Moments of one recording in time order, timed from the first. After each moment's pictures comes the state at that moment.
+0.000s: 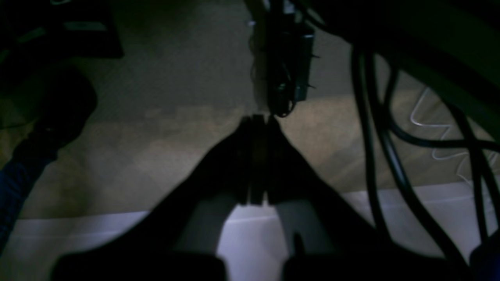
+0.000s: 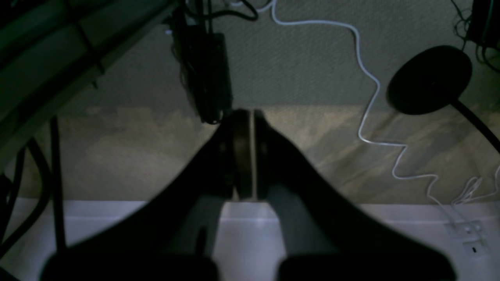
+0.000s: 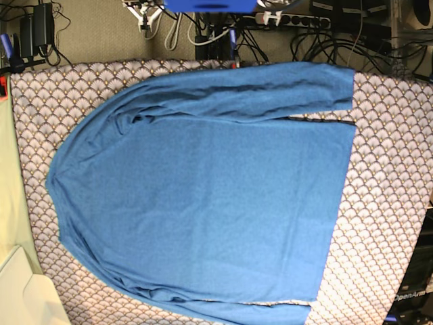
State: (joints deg) left arm 3.7 -0.3 4.0 1.9 -1.8 -7.6 -1.0; right arm -10.6 -0.1 2.8 19.9 -0.2 0.9 -10.4
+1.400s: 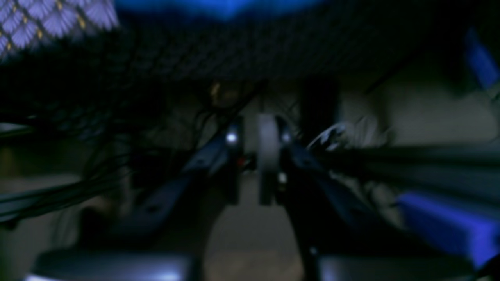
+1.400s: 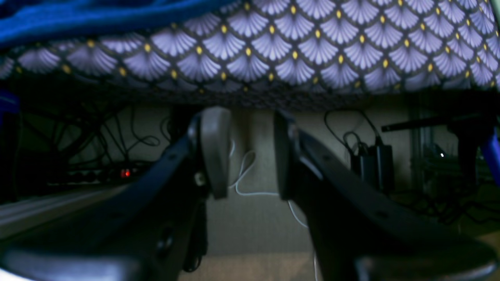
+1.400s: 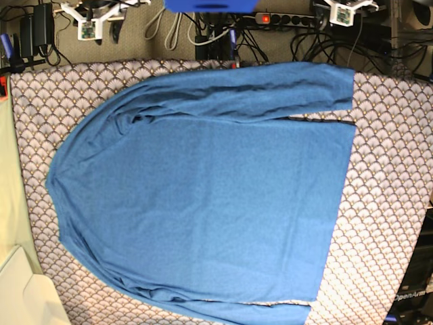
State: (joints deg) left arm 59.7 -9.5 -8.8 106.1 -5.5 -8.9 0.8; right arm -59.3 1.9 5.8 116.3 0.1 0.4 -12.1
